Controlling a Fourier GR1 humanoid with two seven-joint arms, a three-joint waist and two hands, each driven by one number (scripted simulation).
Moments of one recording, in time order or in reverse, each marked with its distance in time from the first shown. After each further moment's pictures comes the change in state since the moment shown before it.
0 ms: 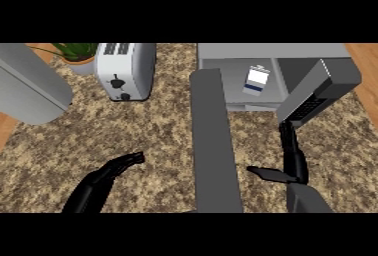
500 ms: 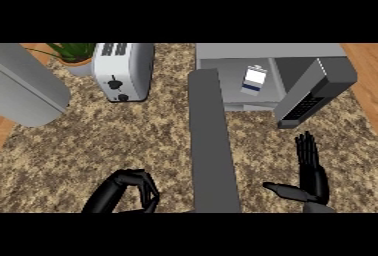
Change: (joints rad) left arm -0.064 0.020 -0.091 0.109 -0.184 0.007 -0.016; right arm 0.241 -0.012 0.056 -0.345 -0.062 0.129 0.057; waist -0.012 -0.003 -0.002
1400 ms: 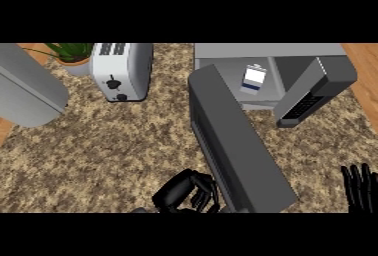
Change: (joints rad) left arm -0.302 -0.147 -0.328 0.413 -0.115 0.162 -0.010; right arm 0.535 -0.039 0.084 -0.853 -0.160 0.155 0.273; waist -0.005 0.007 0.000
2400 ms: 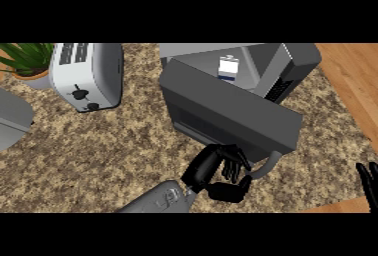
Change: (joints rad) left arm -0.407 -0.007 -0.294 0.166 0.477 0.485 0.037; right arm 0.071 -0.083 0.032 -0.335 -0.102 0.105 0.161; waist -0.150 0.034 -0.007
